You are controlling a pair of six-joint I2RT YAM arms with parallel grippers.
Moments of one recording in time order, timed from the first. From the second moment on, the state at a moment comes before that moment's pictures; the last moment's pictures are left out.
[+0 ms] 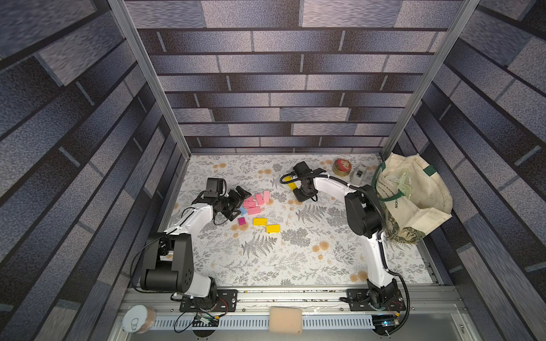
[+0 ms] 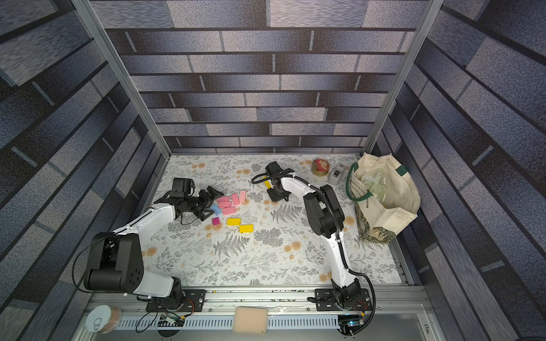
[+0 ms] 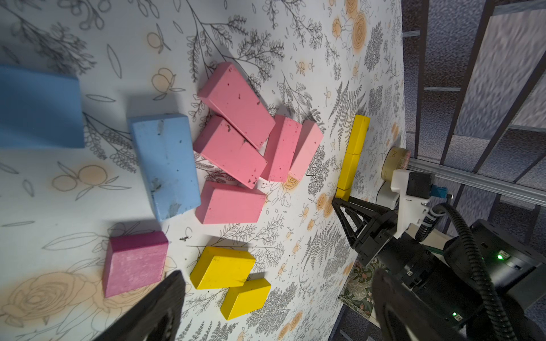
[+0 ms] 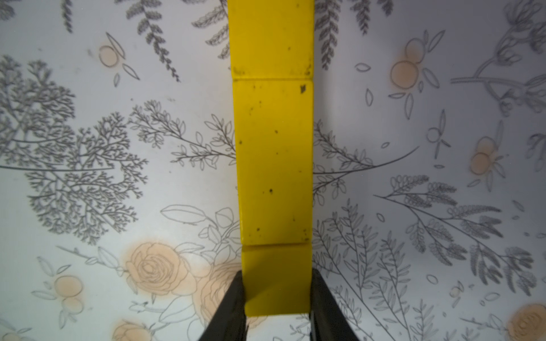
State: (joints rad) left arm -0.05 1.46 0.86 -0.31 0.55 -0.95; right arm 0.55 2.25 1.76 -0.78 0.06 0.00
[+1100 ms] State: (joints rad) left arm -0.05 1.46 0.86 -0.31 0.55 -0.95; right arm 0.55 2.25 1.76 -0.78 0.07 -0.02
